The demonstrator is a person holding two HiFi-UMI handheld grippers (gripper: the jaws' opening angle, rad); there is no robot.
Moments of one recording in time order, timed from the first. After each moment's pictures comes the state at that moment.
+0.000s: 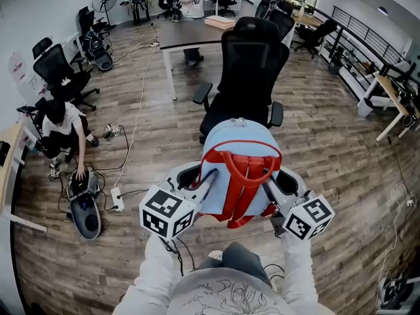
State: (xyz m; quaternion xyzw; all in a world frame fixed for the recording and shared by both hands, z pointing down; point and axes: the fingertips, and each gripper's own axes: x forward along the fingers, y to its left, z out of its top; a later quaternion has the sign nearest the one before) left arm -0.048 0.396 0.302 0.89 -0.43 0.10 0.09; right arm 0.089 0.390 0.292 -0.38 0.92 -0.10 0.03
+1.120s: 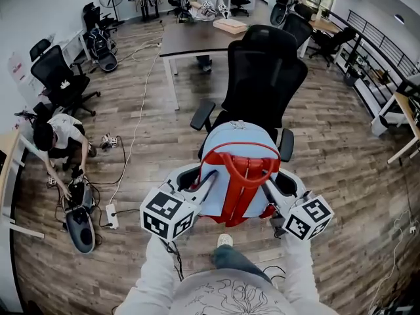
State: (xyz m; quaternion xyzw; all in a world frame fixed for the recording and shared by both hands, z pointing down) left arm -0.043 0.132 0.314 0.87 -0.46 0.10 0.10; right arm 0.093 0.115 0.306 -0.34 0.93 -0.12 0.02
